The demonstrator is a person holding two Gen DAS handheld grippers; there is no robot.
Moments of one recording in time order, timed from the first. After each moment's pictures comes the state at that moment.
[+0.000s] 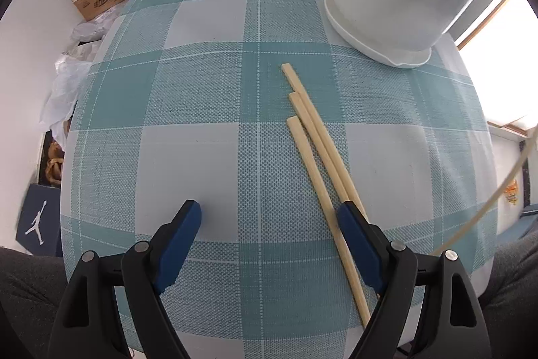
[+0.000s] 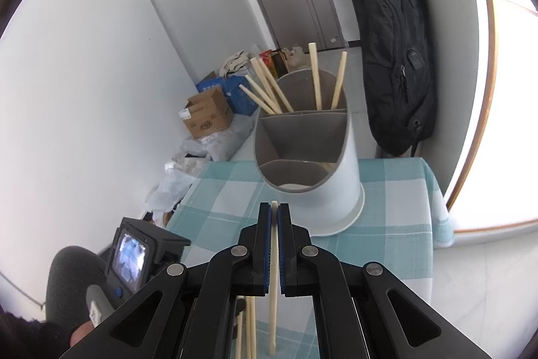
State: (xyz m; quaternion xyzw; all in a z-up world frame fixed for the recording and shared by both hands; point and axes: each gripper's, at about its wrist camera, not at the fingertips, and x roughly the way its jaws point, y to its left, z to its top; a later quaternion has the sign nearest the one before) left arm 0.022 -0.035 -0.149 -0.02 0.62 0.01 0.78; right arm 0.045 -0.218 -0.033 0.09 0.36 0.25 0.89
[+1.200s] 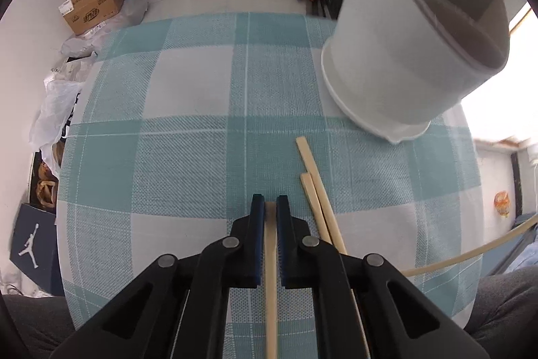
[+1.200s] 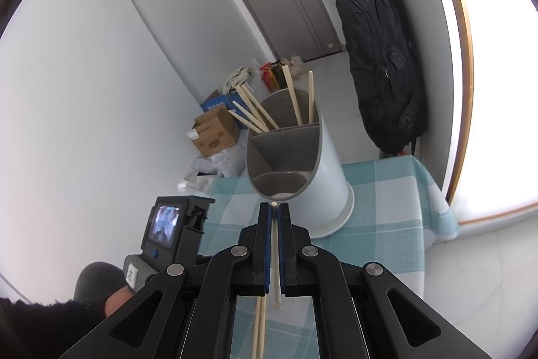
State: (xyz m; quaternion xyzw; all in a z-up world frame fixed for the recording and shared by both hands) left arm 0.072 -0.019 -0.135 -0.05 0.58 -0.02 0.81; right arm 0.040 -0.251 -0.028 0.15 0.35 0.26 0.89
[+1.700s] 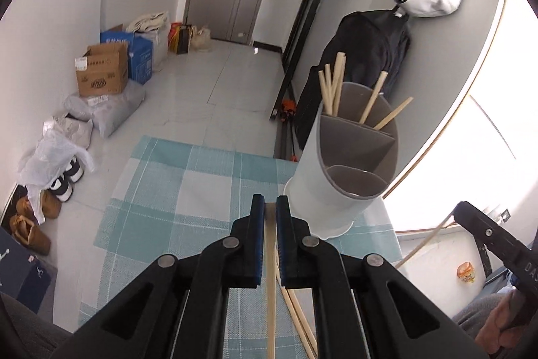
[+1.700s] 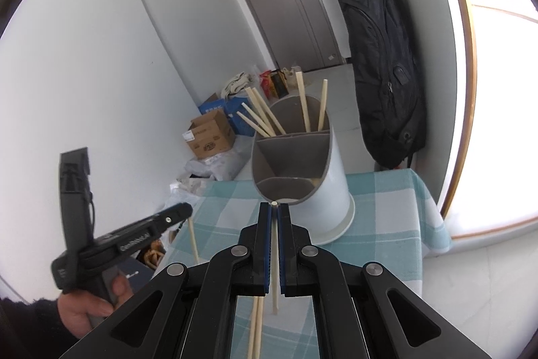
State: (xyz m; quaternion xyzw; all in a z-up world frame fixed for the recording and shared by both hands) left arm 0.013 -0.004 -0.033 -0.13 0.36 -0.06 0.92; right arm 0.029 -0.231 -0.021 0.11 0.32 0.26 0.91
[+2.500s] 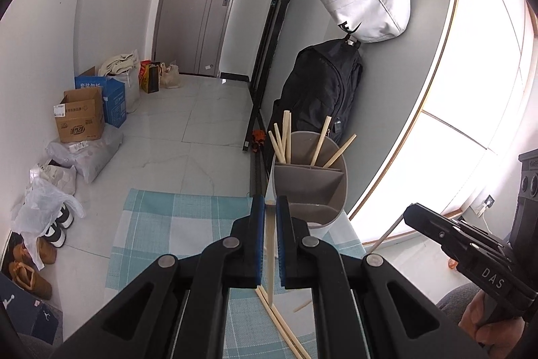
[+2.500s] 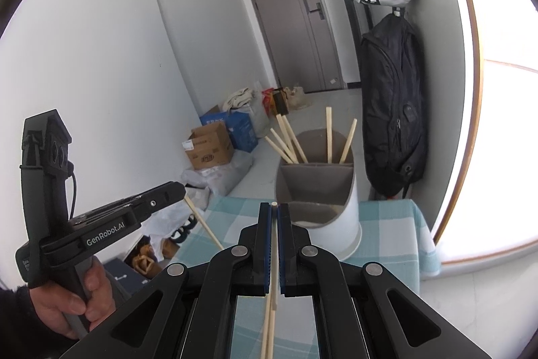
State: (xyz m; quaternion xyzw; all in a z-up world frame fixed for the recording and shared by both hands) left arm 0.006 -0.001 0.012 -0.10 0.30 -0.12 0.94; right arm 0.013 -0.209 0.017 0.08 0.28 0.24 0.93
